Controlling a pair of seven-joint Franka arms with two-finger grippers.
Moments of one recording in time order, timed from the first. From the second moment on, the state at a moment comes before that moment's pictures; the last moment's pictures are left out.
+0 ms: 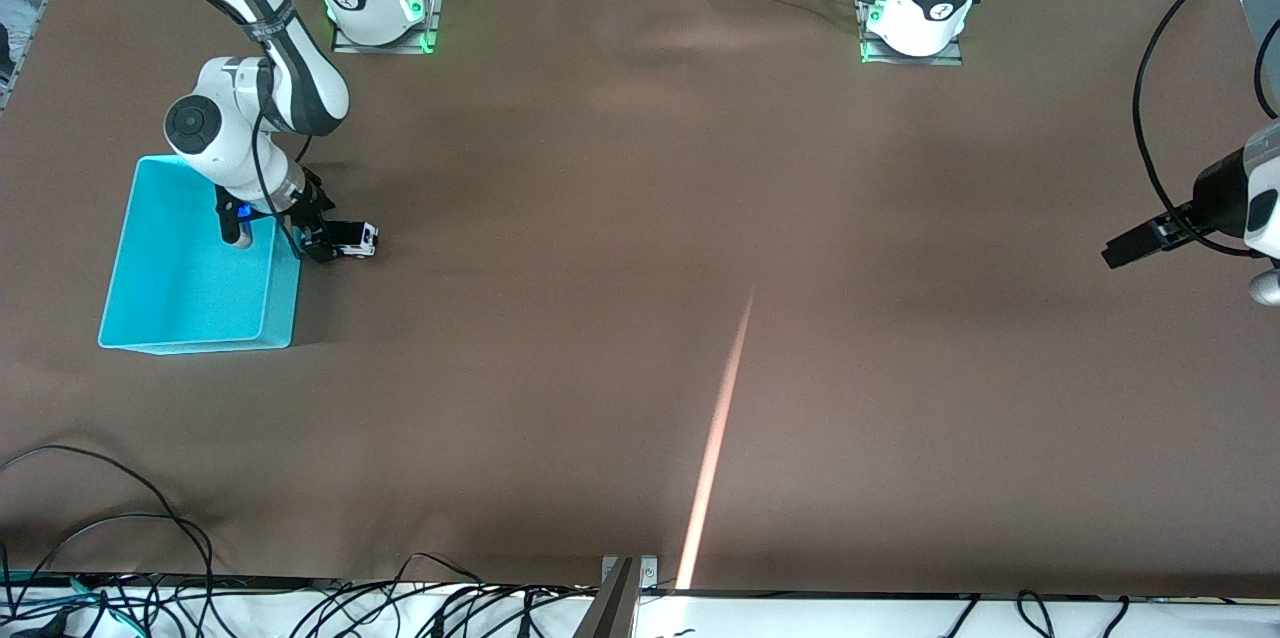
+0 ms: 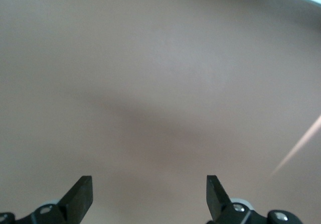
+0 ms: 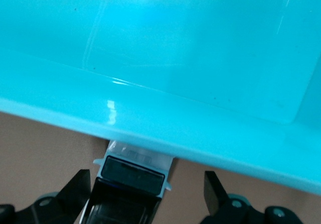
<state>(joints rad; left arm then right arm) 0.51 0.23 -0.56 -1.45 0.13 1.59 -0.43 0.01 0.24 -0.01 -2.51 0.02 2.76 1.22</state>
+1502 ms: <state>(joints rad) -0.07 0.07 0.05 -1.59 -0.02 1.53 -0.22 0.07 0.06 0.04 -2.25 0.02 2.33 1.11</state>
